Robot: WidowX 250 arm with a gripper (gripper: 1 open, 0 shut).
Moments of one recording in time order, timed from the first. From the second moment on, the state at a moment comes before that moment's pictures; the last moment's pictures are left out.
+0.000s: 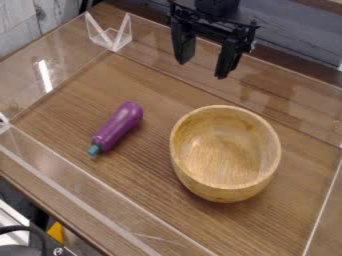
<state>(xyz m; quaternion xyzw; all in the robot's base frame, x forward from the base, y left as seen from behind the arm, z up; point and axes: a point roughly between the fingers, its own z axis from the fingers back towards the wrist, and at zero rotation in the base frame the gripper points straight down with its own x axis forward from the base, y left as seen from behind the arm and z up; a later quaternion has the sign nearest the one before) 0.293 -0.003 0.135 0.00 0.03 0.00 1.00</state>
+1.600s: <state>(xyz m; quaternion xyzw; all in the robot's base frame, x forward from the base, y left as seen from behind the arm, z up) 0.246 0.069 0.100 0.01 0.08 0.01 1.00</state>
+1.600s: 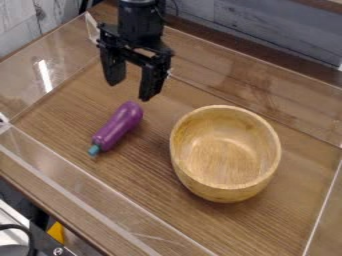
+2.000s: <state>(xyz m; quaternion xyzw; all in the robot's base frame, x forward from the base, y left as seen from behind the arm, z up) 0.239 0.083 0.084 0.01 0.06 0.04 1.00</state>
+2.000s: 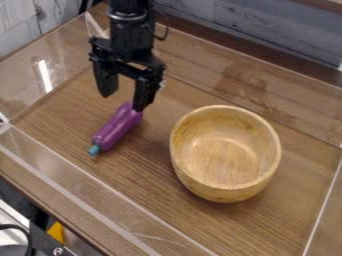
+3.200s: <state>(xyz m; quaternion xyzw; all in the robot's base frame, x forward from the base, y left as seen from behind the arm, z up) 0.238 0.087 0.023 0.01 0.04 0.04 1.00</state>
